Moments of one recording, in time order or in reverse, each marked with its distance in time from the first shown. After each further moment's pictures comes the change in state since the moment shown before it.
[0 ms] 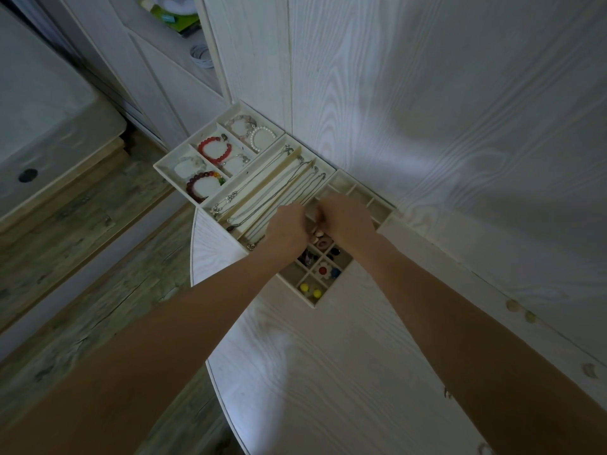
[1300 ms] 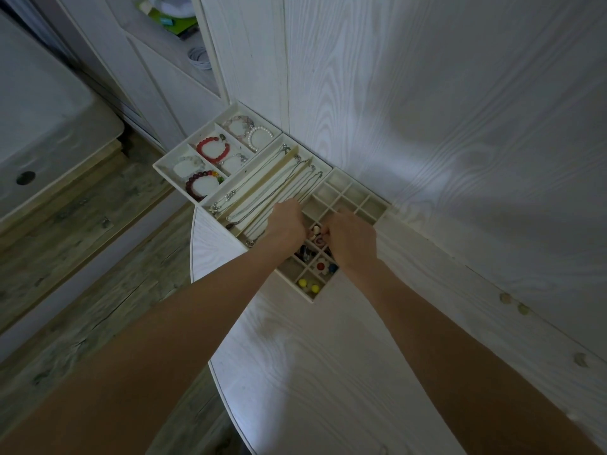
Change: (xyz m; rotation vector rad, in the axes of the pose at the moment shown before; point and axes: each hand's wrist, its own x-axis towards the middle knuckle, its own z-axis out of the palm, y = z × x) left_hand 0.003 0.002 0.000 -0.006 0.023 -0.090; right_hand -0.036 0.000 0.023 0.019 0.144 0.151
